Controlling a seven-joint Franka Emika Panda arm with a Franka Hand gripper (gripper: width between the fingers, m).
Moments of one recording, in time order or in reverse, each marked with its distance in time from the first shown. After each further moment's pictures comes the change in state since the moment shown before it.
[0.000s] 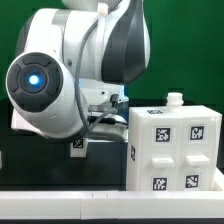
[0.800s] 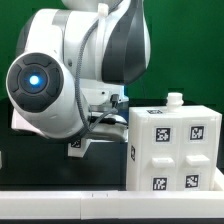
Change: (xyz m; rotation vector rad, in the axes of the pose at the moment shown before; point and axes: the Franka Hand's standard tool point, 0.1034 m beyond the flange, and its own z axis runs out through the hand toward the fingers) arm 0.000 0.000 0.000 -0.001 -0.001 0.000
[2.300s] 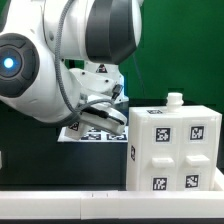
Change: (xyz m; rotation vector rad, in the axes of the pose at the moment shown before) arm -0.029 -0.004 -0.031 0.078 -0.090 0.232
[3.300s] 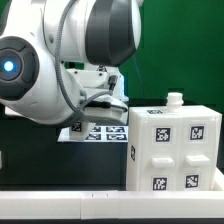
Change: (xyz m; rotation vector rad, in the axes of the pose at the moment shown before) arm 0.002 0.001 0.002 0.000 -0.005 -0.261
